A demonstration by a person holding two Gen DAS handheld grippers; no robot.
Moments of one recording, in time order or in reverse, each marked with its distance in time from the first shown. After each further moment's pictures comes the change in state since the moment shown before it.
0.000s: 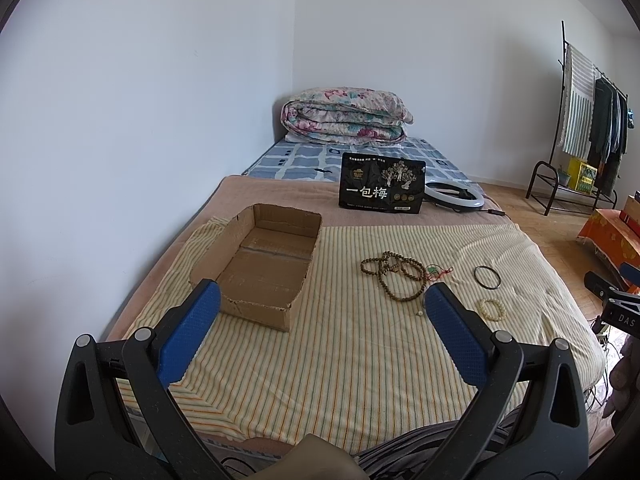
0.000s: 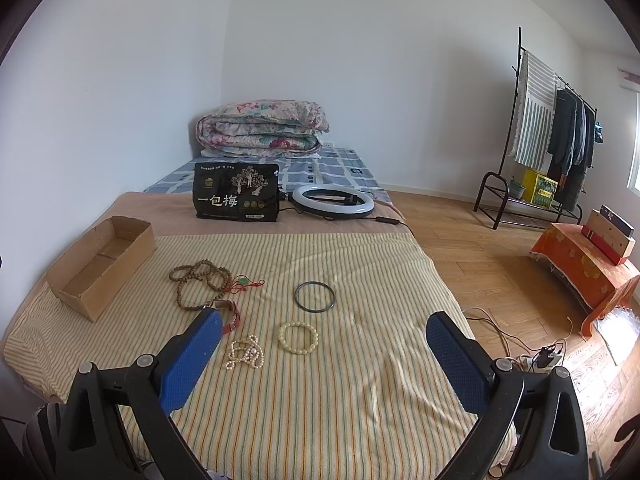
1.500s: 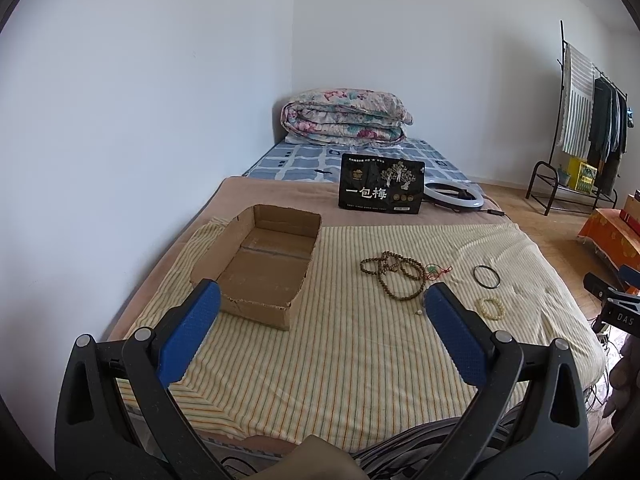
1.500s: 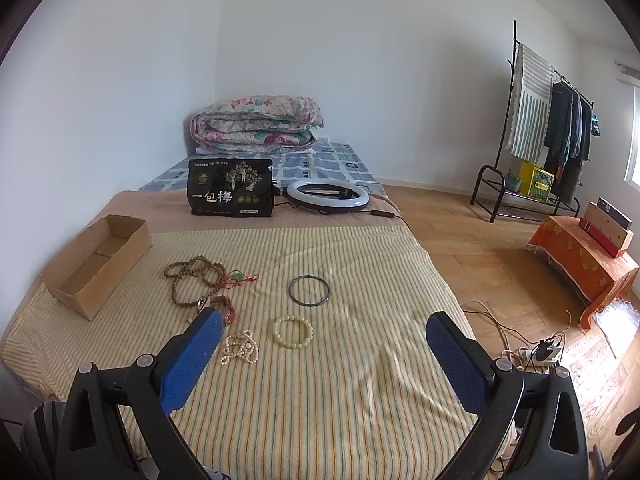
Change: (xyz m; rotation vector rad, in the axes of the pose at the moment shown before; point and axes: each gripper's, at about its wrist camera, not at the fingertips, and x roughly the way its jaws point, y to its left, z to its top) left arm 0.000 -0.002 0.001 0.004 0.002 0.001; right arm 0.001 -0.005 -0.001 0.013 0.021 -0.009
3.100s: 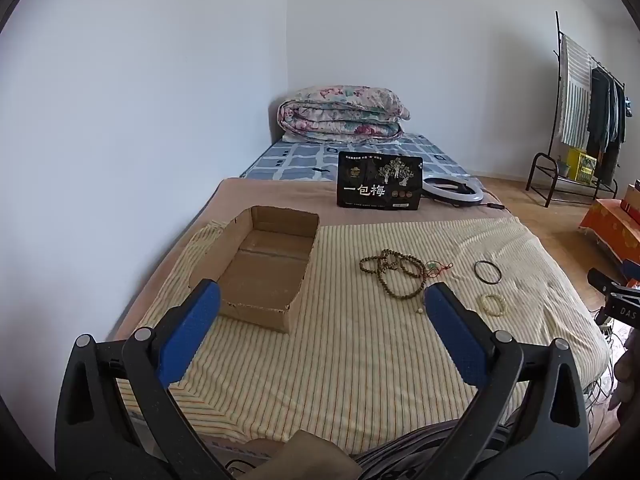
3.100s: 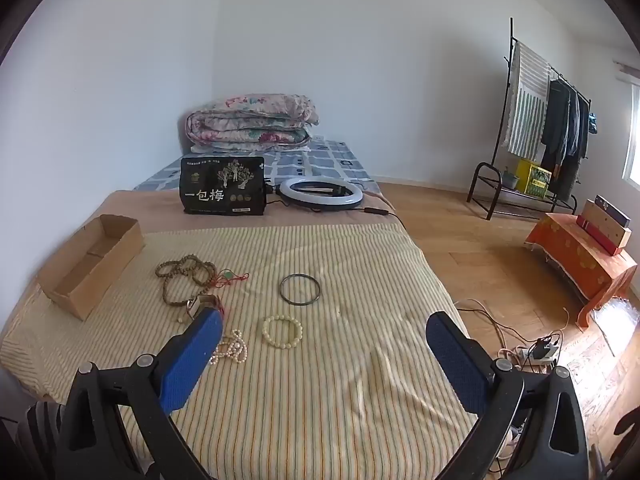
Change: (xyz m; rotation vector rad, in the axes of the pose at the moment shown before) left arm 0.005 -0.007 -0.002 0.015 0.006 -0.002; right arm 0.010 -0.009 0.000 0.006 0.019 -0.013
